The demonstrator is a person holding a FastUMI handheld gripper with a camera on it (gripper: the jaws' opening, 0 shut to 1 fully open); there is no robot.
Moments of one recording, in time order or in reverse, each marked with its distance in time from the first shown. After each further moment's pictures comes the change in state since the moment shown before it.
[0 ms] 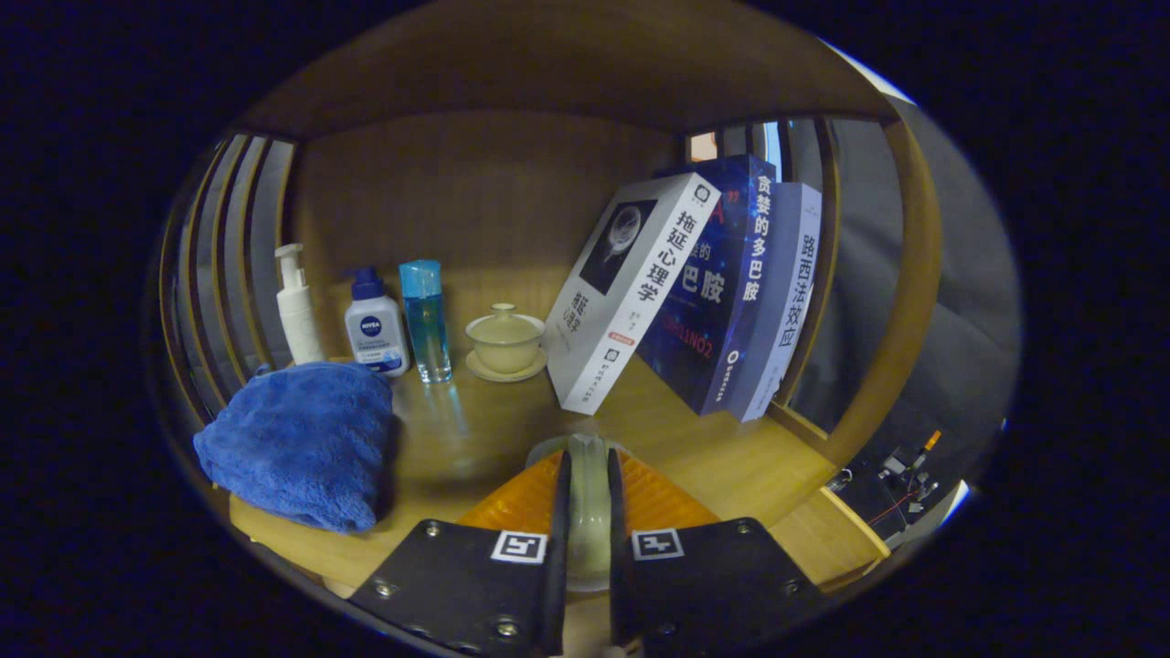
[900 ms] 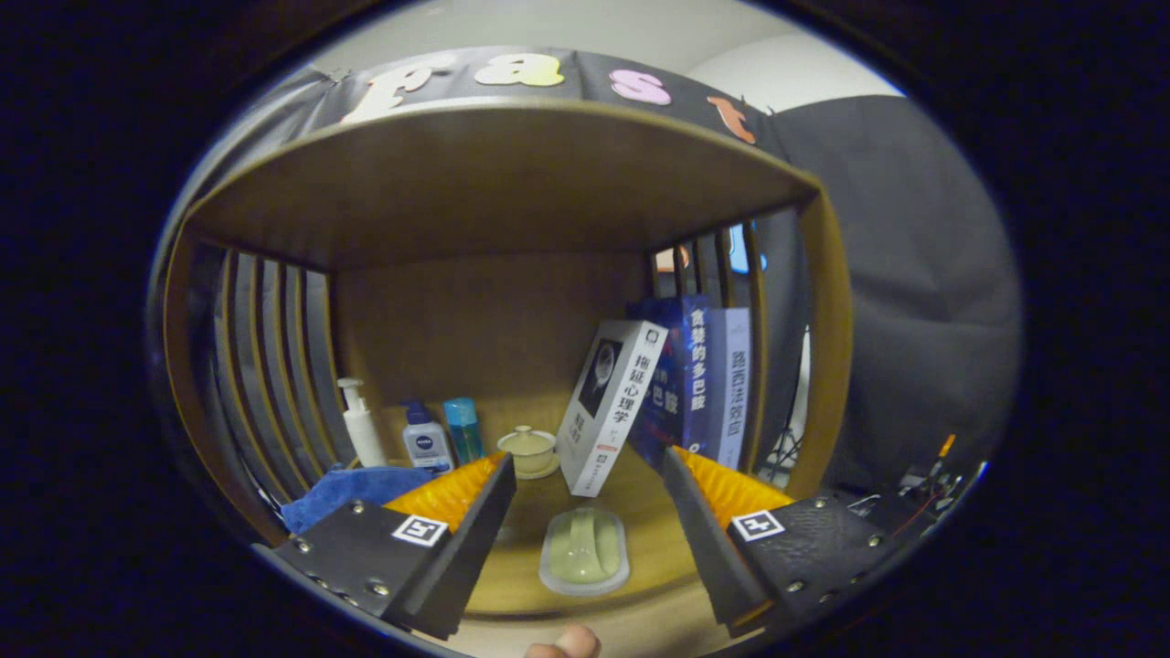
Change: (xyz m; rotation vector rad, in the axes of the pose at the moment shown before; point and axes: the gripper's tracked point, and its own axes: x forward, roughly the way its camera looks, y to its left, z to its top) arm -0.114 -0.035 0.085 0.095 -0.340 0.051
